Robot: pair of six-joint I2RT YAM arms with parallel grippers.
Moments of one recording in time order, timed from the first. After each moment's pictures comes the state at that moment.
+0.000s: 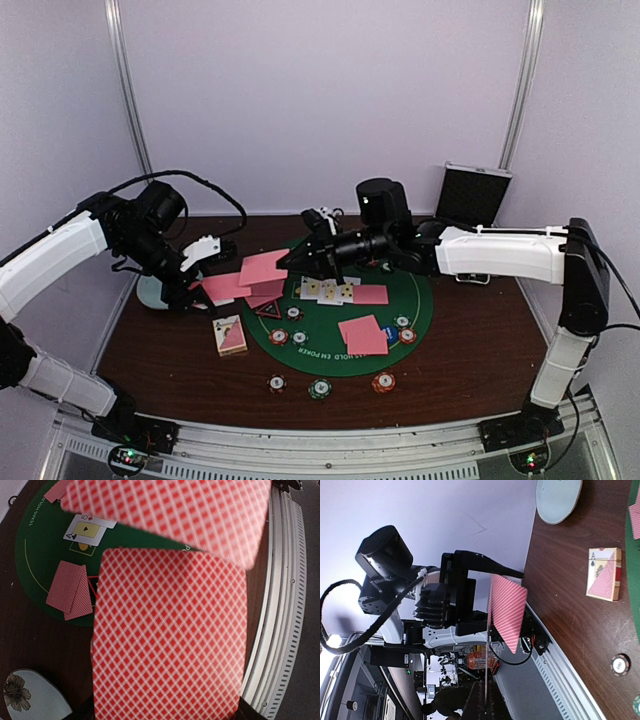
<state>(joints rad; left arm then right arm) -0.48 1.30 1.23 -1.13 0.43 0.71 0.88 1.79 1.39 0.15 -0.78 1.28</state>
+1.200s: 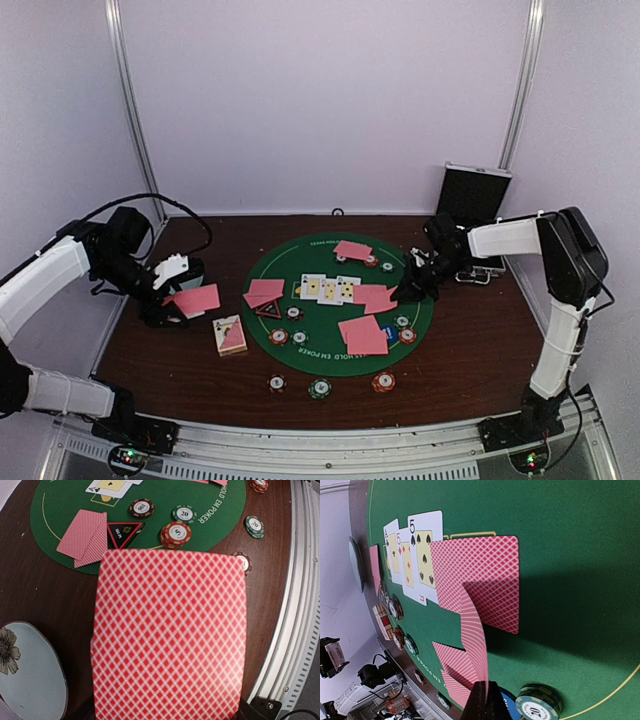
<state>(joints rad) -0.23 1.17 1.01 -1.10 0.46 0.89 0.36 1.90 1.21 -0.48 -0.65 0.61</state>
